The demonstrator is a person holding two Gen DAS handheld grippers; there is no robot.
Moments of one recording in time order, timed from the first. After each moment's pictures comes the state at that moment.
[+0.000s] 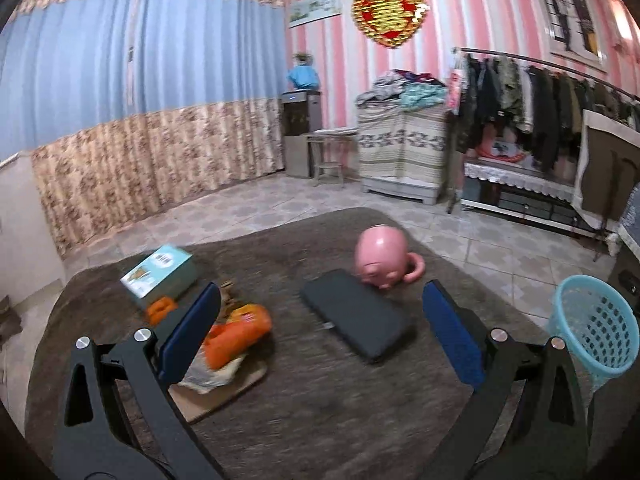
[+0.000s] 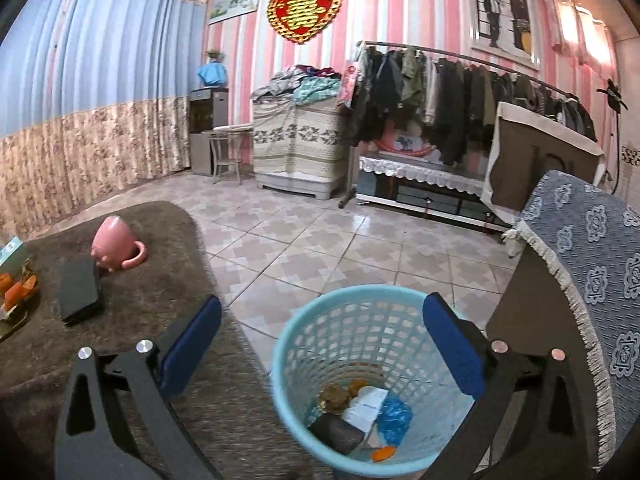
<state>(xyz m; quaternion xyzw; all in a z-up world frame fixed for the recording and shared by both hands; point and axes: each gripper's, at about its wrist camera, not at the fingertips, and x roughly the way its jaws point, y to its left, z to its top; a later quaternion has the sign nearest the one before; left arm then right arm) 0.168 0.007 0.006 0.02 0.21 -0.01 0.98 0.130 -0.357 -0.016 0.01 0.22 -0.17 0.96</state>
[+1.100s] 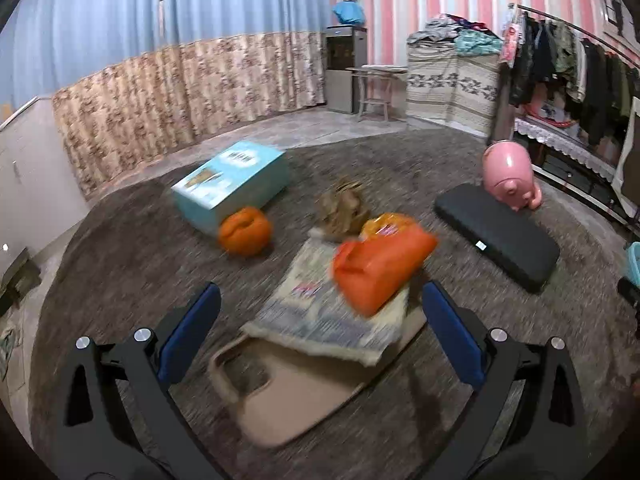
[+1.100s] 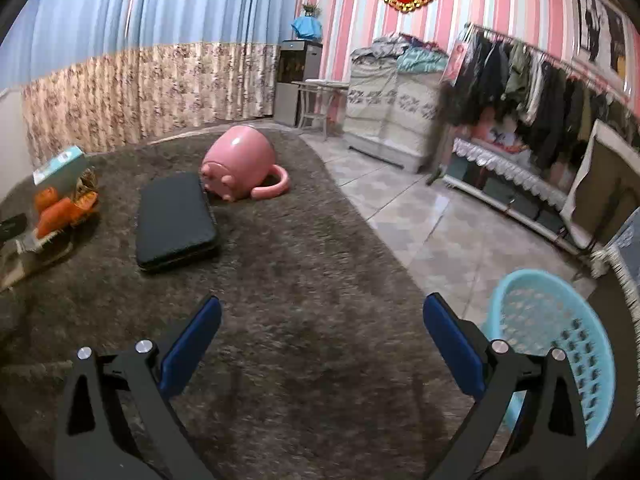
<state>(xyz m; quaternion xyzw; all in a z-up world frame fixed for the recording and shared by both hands) 0.225 0.126 -0.072 0.01 0.32 0.04 0.95 0.201 -0.217 -0.083 -0.04 0.30 -0.03 0.95</state>
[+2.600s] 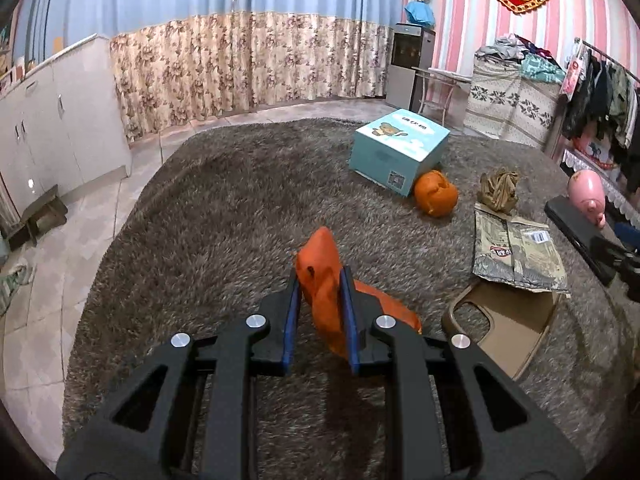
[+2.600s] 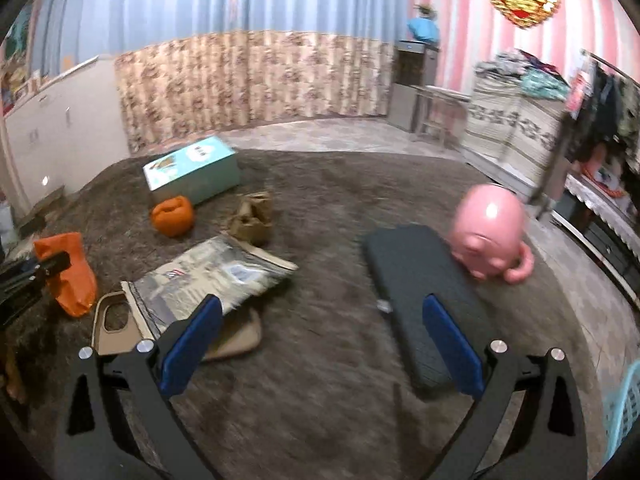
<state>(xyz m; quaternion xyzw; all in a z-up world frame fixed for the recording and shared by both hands) 0.178 0.265 -0.099 -0.06 0.33 0.13 0.93 0.260 -0.017 -0.075 -0.09 0.31 0.16 0.93</state>
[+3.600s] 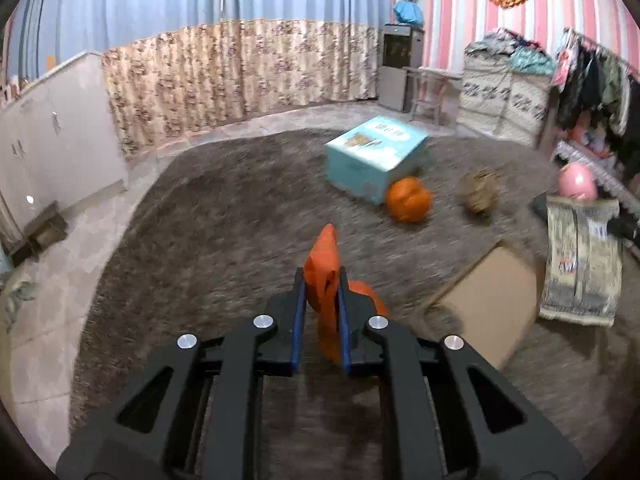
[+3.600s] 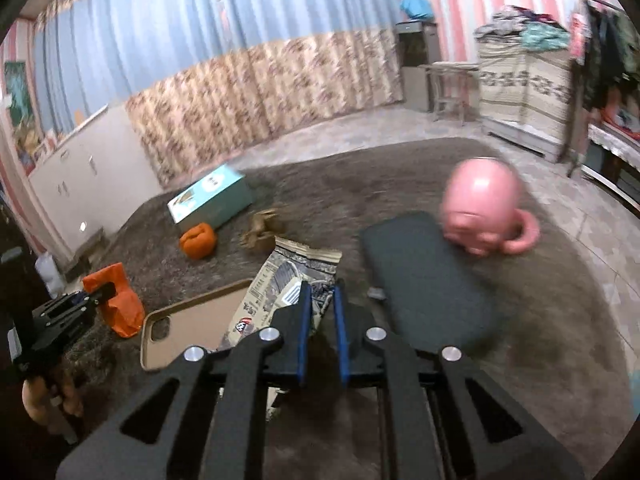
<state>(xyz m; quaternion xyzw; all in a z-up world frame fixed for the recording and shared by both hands) 0.174 0.235 -0.083 -0.05 0.32 0.11 0.94 0.255 -0.082 -0.057 0.04 0.33 0.20 0.92</state>
